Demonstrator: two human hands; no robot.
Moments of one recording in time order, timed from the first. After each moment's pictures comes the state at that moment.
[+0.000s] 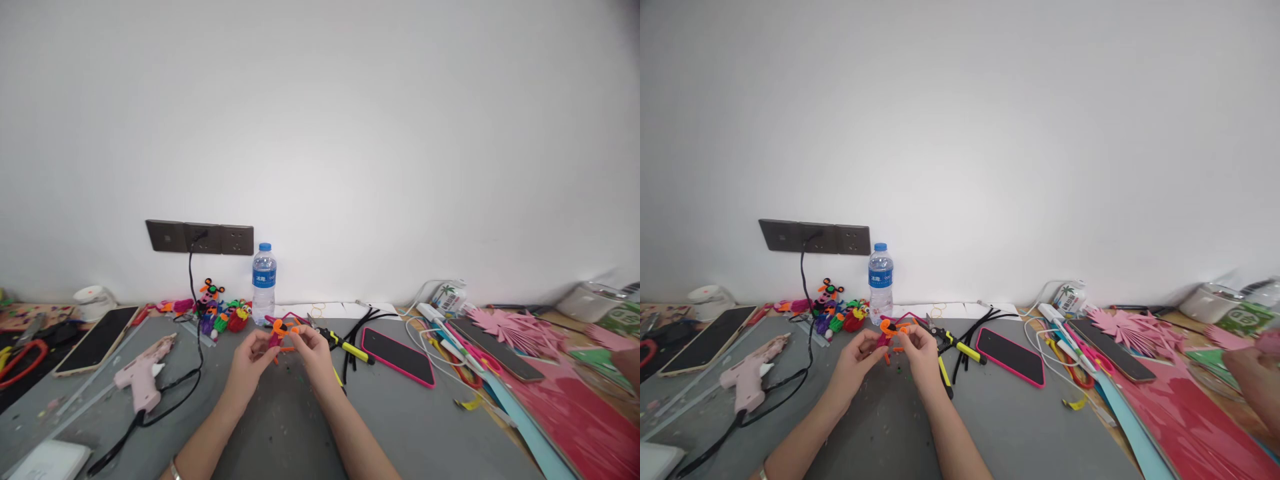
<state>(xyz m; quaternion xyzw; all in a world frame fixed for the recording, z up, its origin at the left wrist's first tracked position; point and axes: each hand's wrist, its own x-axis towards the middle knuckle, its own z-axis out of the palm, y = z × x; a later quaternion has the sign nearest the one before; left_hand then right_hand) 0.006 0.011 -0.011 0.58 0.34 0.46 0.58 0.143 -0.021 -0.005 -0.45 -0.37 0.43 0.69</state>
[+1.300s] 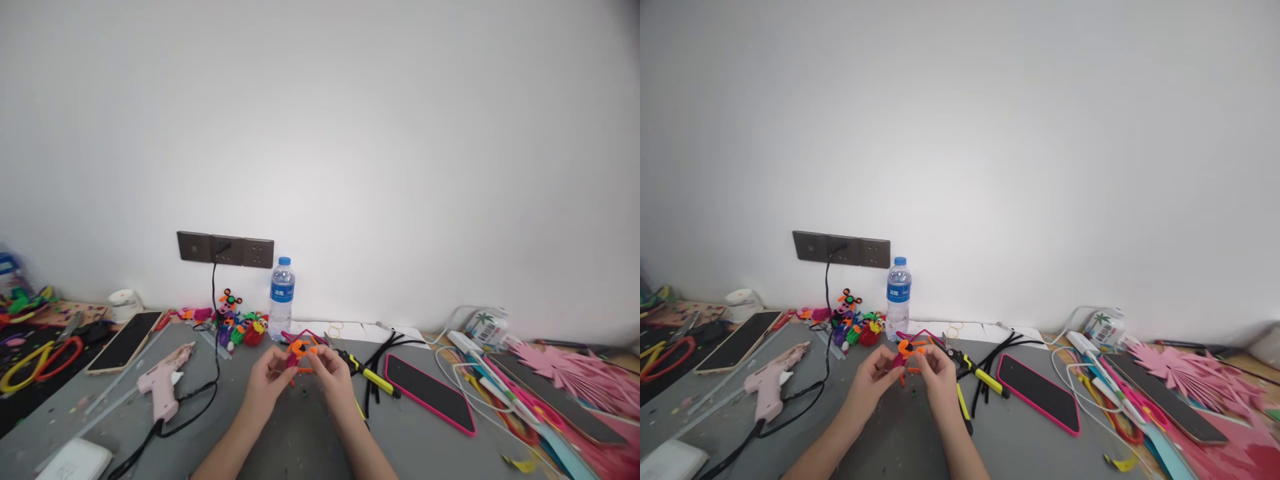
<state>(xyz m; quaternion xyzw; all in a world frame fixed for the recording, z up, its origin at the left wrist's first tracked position) 0.007 0.010 -0.013 0.58 0.34 0.48 0.56 0.148 -0.017 -0.017 -0.45 -0.38 0.44 0.68</state>
